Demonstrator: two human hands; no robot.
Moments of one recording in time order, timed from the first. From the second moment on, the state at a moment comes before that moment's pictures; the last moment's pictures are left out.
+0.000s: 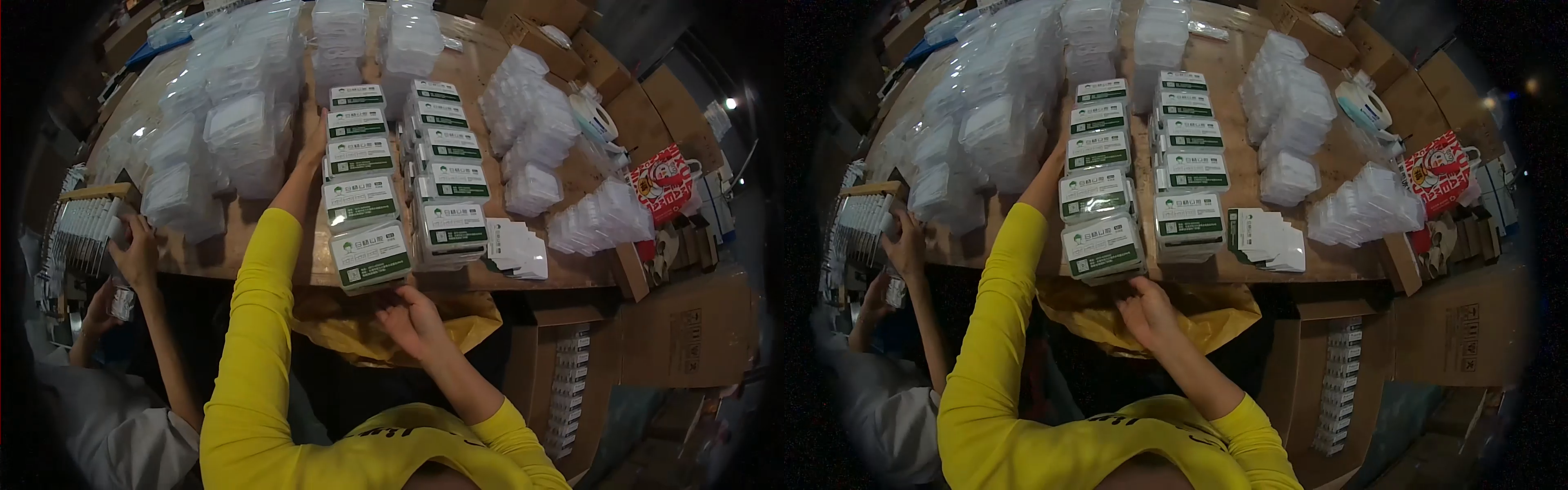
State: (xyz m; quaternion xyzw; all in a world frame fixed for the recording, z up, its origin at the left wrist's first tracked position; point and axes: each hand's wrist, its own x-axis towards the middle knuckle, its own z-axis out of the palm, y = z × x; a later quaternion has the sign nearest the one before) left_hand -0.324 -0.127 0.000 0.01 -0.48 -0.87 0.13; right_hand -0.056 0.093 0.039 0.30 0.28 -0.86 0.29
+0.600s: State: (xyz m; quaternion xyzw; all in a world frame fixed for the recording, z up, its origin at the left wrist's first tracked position) left_hand -0.229 -0.123 0.008 0.05 -0.50 -0.86 0.03; right_hand -0.044 0.138 0.049 0.22 0.25 -0.89 0.30
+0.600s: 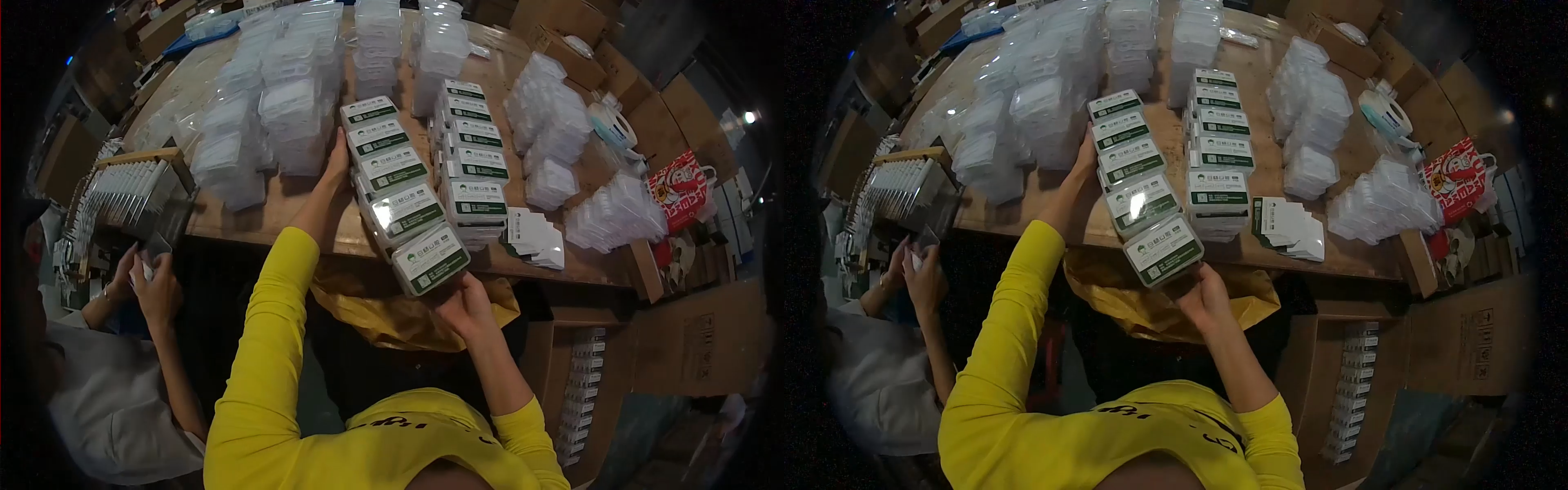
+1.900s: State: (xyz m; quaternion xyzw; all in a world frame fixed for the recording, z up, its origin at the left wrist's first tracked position) left_hand -0.078 -0.205 -0.021 0.24 -0.48 -0.80 0.26; right_hand -0.095 0.137 0.063 0.08 0.56 -0.73 0.39
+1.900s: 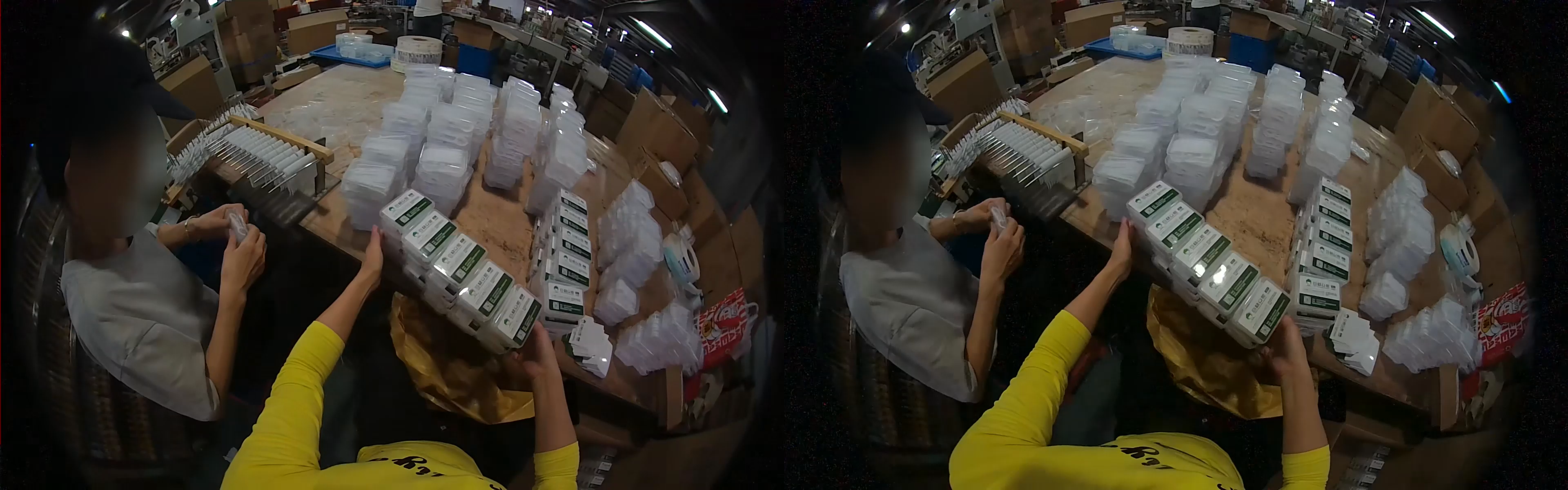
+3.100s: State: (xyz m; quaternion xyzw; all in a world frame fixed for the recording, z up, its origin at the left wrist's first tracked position) left_hand -0.117 -0.368 0.024 0.19 -0.54 -0.82 0.01; right_hand -0.088 0.095 0.054 0.16 0.55 -0.76 0.32
